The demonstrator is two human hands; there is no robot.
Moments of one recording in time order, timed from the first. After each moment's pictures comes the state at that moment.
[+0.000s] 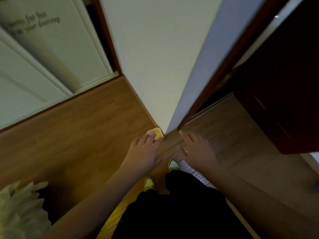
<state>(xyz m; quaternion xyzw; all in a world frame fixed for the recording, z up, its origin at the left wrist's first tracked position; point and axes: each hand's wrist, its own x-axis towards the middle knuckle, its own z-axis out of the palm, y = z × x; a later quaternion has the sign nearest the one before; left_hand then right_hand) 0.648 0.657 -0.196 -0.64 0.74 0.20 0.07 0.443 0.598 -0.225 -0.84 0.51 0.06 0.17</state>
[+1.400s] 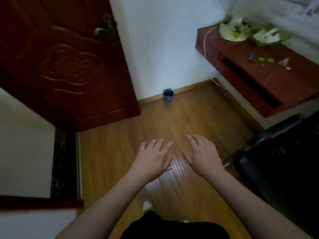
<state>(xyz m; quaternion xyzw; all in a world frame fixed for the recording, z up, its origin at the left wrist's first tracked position) 0.068 0.813 -0.129 -0.01 1.00 0.04 0.08 -0.022 0.987 -0.143 -0.29 0.95 -0.07 0.05</state>
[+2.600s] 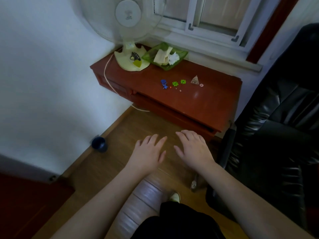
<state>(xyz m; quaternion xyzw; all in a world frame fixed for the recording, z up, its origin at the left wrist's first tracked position) -0.456 0.866 -0.145 0.28 0.96 0.08 0.06 -0.435 1.056 -0.142 -0.03 0.99 -0.10 0.05</state>
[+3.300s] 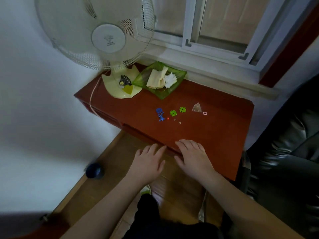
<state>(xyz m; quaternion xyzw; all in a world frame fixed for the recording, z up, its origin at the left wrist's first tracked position) -0.675 0.928 -0.160 0.28 0.95 0.05 0.10 -0.646 1.120 -0.161 -0.04 0.99 -0.12 0.08</state>
